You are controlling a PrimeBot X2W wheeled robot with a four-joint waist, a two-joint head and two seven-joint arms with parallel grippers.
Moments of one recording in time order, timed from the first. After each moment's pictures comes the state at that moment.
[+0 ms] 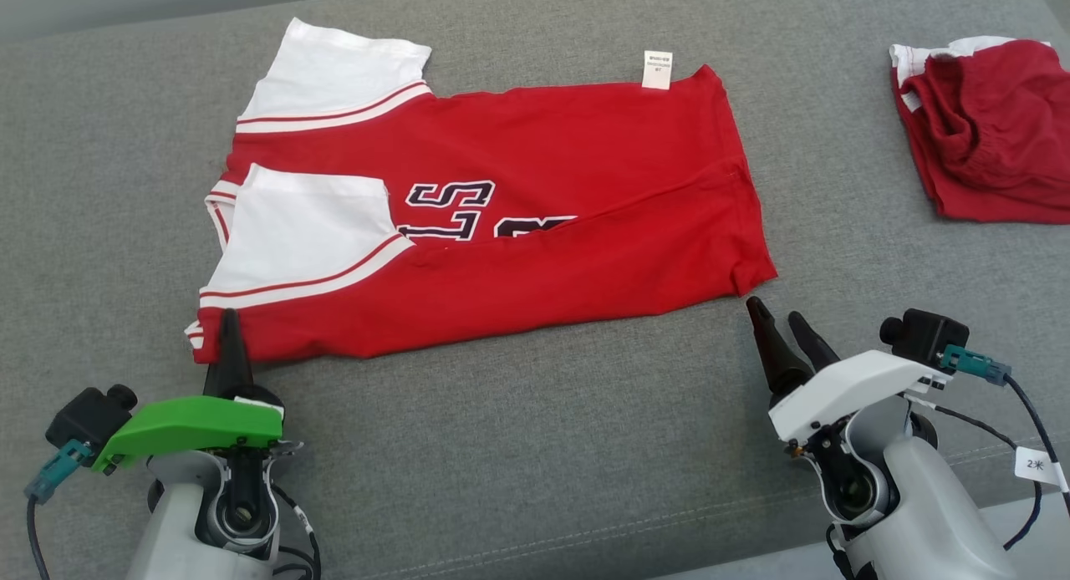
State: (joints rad) left arm -0.34 0.14 -0.12 0.58 -1.14 -0.11 -0.23; right arm -0.29 -0.05 0.06 0.43 0.69 0.13 0.03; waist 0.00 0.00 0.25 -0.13
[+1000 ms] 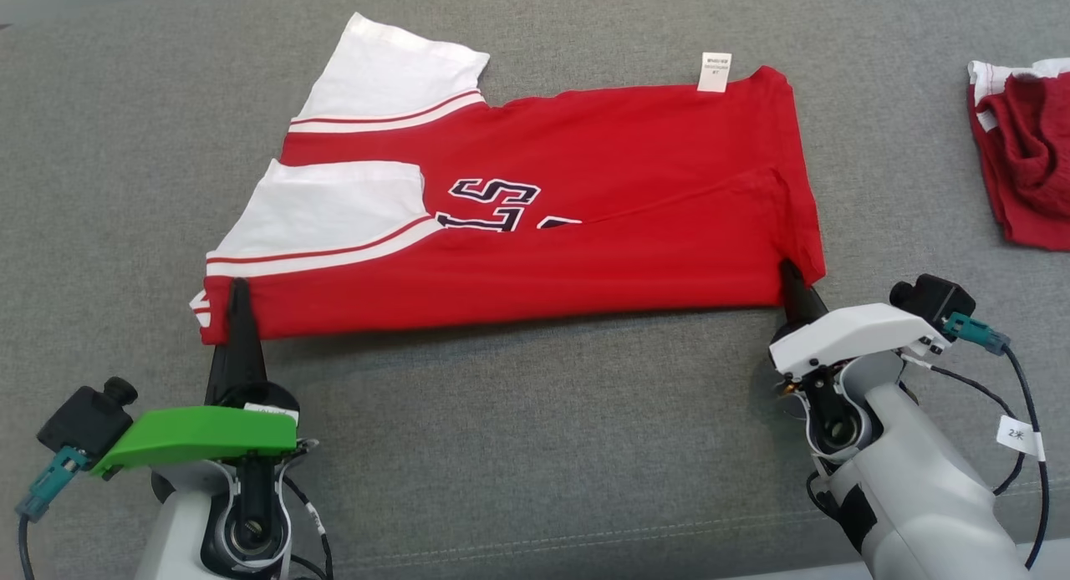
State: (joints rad) left arm -0.23 0.13 -0.14 0.26 -1.08 -0.08 -0.25; right arm -0.57 -0.06 0.16 0.88 0.95 0.13 -0.22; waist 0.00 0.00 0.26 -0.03
